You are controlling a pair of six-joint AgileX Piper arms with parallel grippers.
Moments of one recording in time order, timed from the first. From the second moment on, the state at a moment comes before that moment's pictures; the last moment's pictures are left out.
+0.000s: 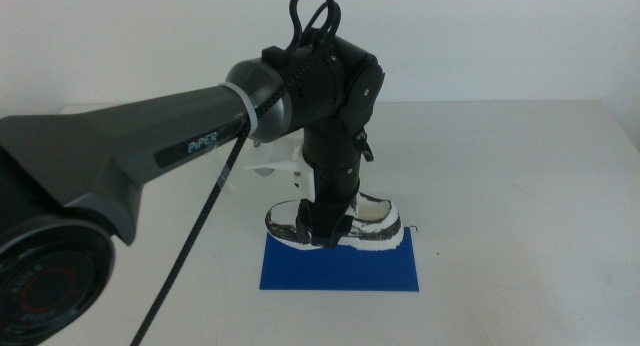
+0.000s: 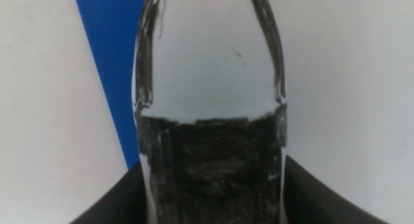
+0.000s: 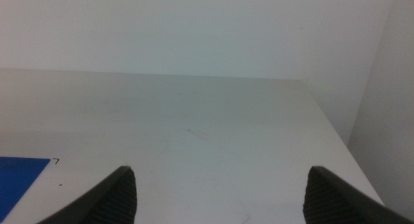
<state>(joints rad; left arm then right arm) -0.70 2.09 -1.79 0.06 1.22 -2.10 -0.03 -0.01 0.03 0.04 0.17 -0.06</state>
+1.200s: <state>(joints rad) -0.70 2.20 -1.80 0.05 1.21 -2.10 -0.03 -0.01 0.03 0.04 0.17 -0.06</state>
